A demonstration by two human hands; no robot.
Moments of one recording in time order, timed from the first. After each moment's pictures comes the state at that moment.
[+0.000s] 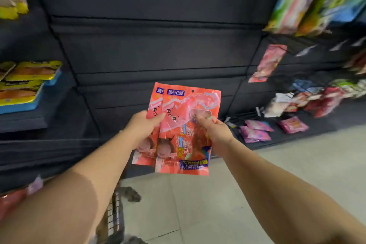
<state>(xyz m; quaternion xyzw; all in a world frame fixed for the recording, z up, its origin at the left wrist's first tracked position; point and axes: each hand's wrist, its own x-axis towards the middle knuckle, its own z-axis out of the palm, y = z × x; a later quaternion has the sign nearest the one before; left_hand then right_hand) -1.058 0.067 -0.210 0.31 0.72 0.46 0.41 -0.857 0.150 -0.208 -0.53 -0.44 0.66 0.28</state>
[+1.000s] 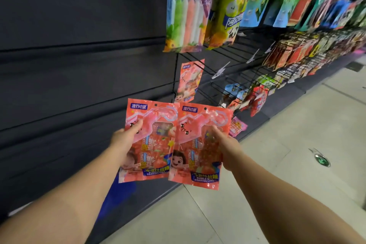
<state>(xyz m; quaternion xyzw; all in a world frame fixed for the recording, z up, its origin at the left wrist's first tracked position) -0.870 0.460 -0.214 0.26 0.68 0.46 0.52 -0.591 0.476 -0.219 -0.66 -0.30 0.56 0.41</state>
